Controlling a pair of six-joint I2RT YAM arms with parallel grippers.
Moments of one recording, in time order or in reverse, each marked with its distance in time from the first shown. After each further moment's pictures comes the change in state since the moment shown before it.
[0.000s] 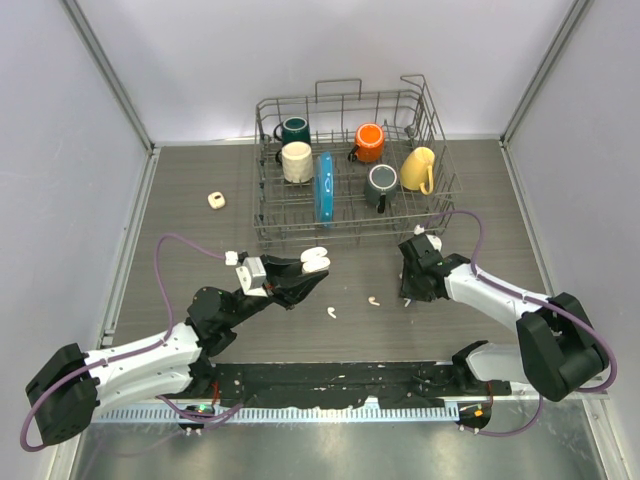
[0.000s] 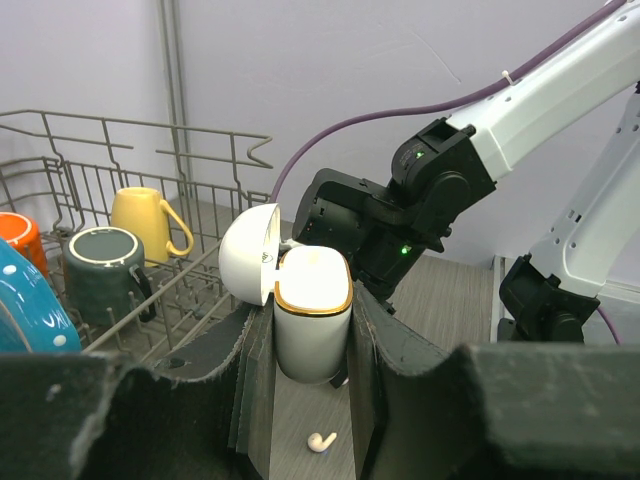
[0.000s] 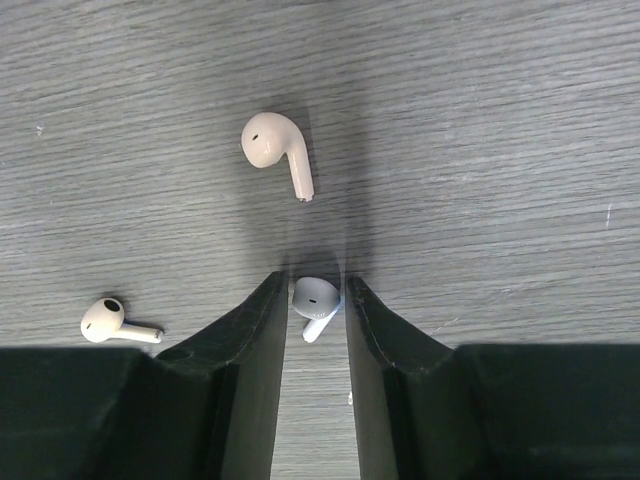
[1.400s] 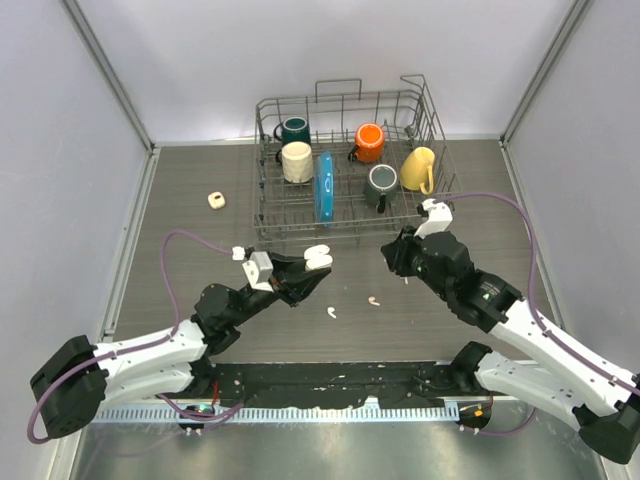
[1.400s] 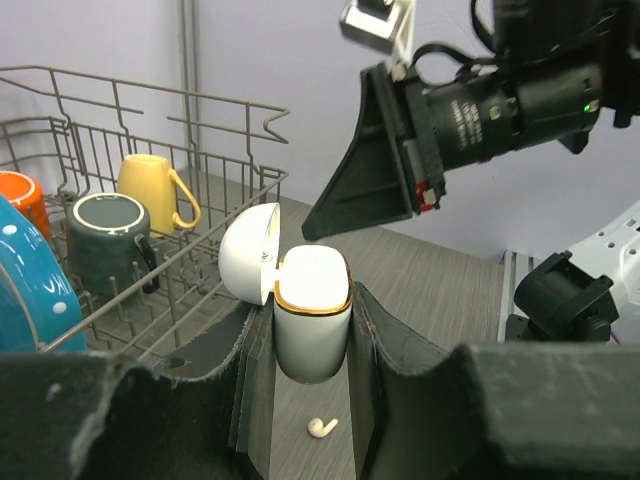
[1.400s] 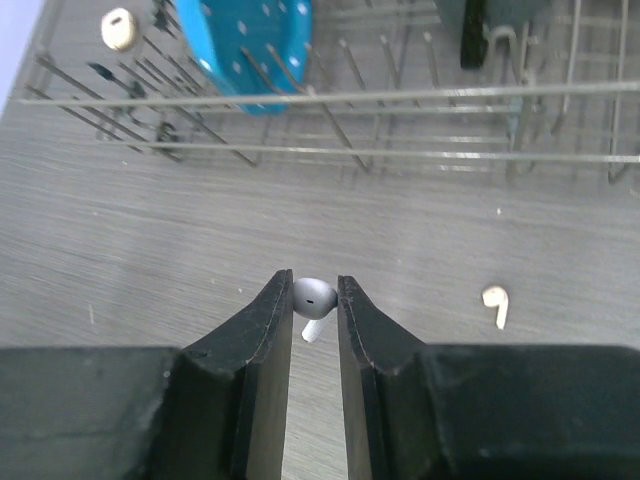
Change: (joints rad) left arm 0.000 0.059 0.002 0.009 -0.047 -0.027; right arm 0.254 -0.463 0.145 0.101 0.116 -0.096
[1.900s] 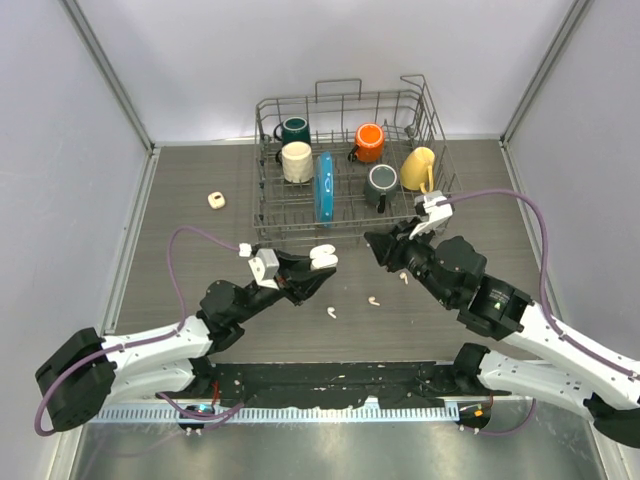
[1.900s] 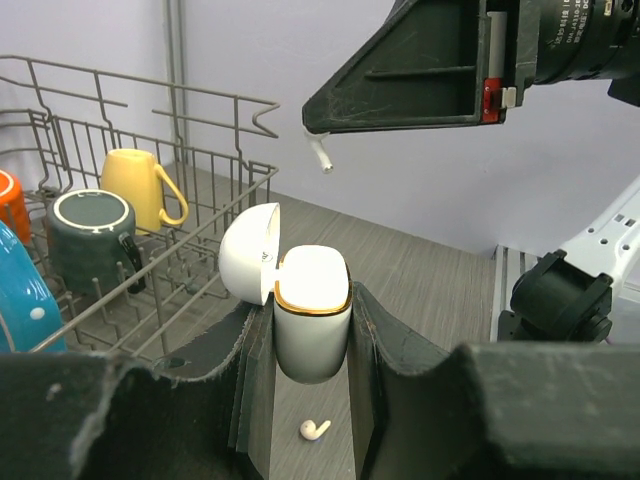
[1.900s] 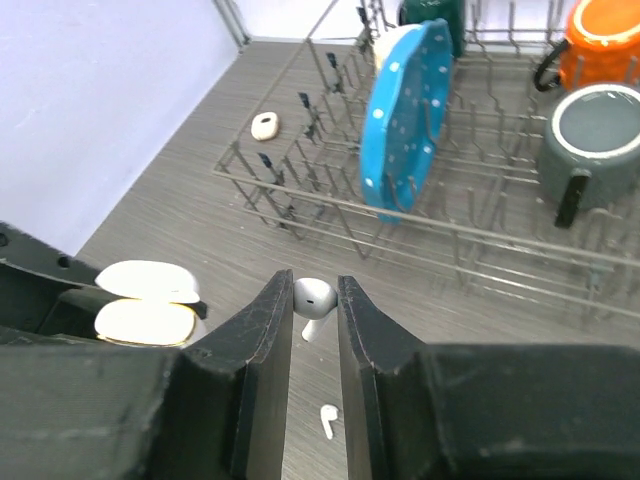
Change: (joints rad) left arm 0.000 0.071 0.020 0.032 0.019 -0.016; right arm 0.208 -0.045 0.098 0.193 0.101 -0.146
